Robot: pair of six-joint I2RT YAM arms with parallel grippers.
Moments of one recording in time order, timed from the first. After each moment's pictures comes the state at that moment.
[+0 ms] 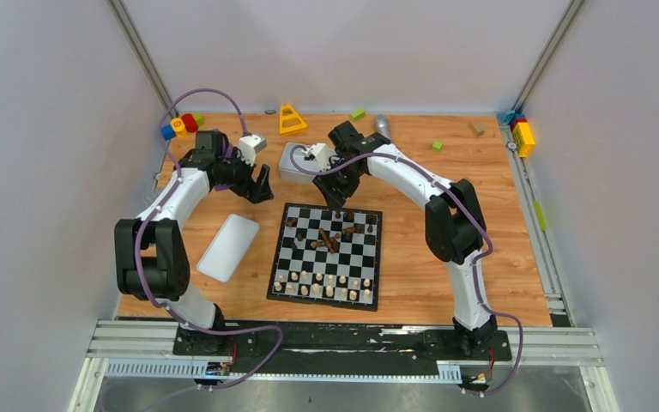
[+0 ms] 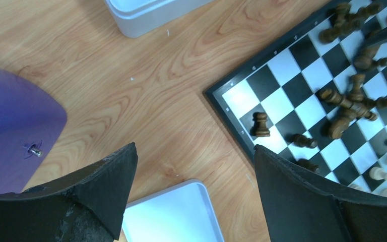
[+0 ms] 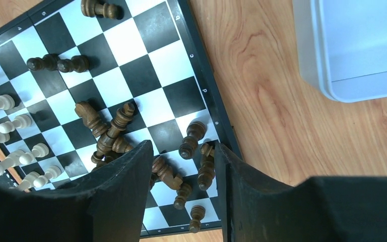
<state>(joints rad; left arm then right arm) -0.03 1.60 1.17 -0.52 0.63 0.42 0.63 2.14 1.88 -0.89 -0.36 -0.34</state>
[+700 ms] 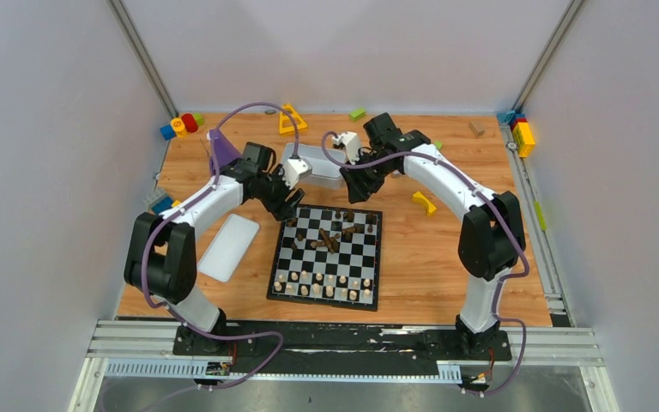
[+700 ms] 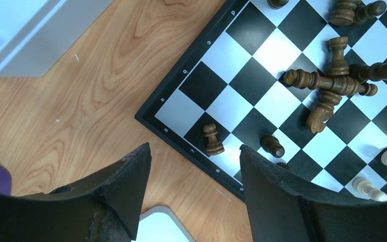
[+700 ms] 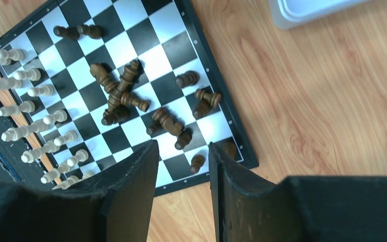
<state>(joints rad) -0.32 1.60 1.11 -0.51 0.44 0.53 0.53 1.90 1.69 -0.85 -0.44 -0.33</state>
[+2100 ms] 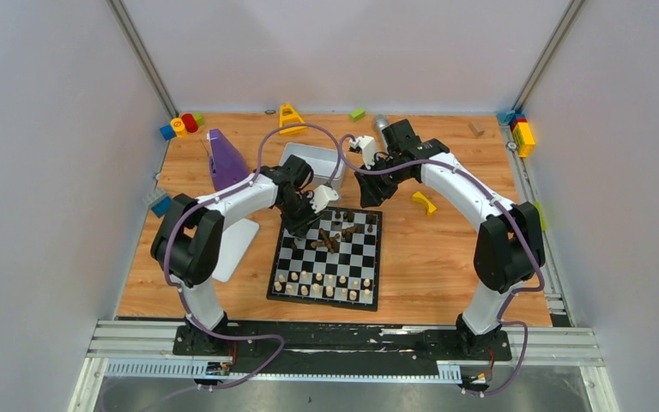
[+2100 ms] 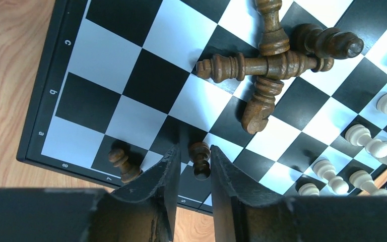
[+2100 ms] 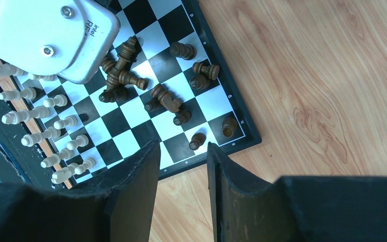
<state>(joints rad) -0.54 1.78 1.22 -0.74 0.32 0.57 0.45 1.76 1.49 -0.78 -0.49 -0.33</state>
